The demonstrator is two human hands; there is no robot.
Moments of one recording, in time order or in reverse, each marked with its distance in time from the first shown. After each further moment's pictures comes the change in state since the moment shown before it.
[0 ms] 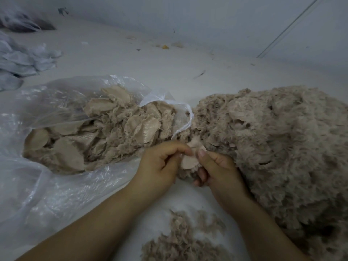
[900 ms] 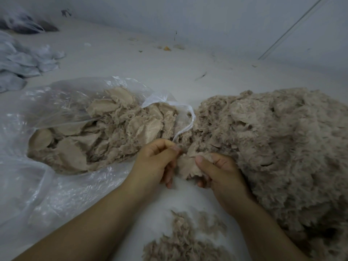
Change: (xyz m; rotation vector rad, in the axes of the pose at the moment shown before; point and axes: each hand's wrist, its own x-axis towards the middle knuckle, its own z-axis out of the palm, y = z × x) left_hand 0.003 -0.008 -0.009 -0.415 0.060 -0.453; right_hand -0.002 0.000 -0.002 -0.044 0.015 0.007
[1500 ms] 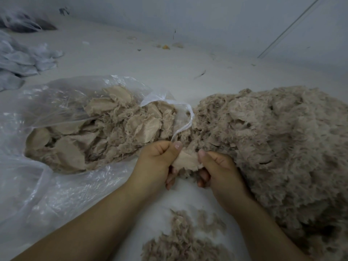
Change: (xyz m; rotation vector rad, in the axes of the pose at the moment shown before) left_hand 0.000 -0.002 0.009 0.002 -0.038 0.017; right_hand 0.001 -0.002 0.003 0.002 0.002 -0.026
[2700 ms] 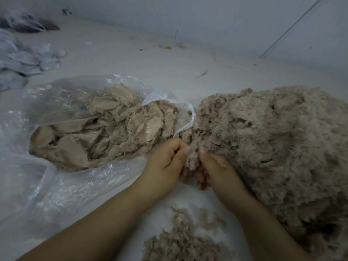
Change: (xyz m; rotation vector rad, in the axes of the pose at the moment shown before) left_hand -0.009 0.006 0.009 0.293 -0.068 0.250; right_hand 0.001 0.002 -0.001 -0.168 -0.100 0.003
